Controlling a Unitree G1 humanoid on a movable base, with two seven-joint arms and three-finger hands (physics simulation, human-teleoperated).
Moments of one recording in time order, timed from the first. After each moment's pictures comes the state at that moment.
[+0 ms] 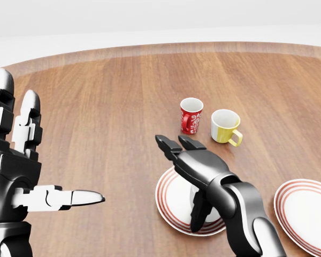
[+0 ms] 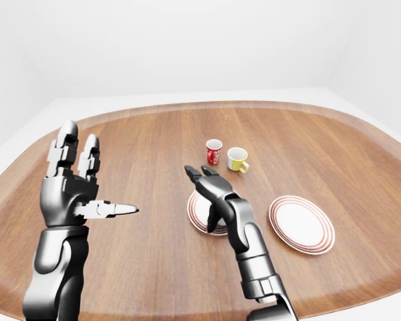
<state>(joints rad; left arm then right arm) 0.01 0.02 0.07 -0.55 -0.15 0.09 -0.04 -0.35 -0.09 0.09 0.17 -1.07 -0.09 0.53</state>
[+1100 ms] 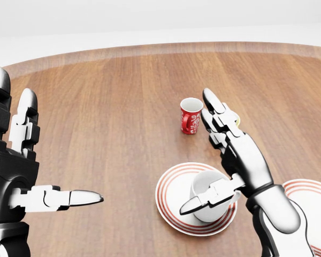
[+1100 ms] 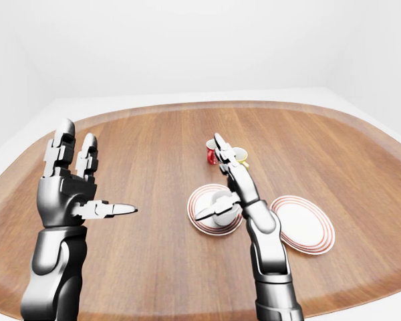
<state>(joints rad) 0.01 0.02 0.07 -0.57 -0.15 0.09 -0.04 -0.18 -0.09 -0.07 -0.16 -0.01 0.09 0.39</state>
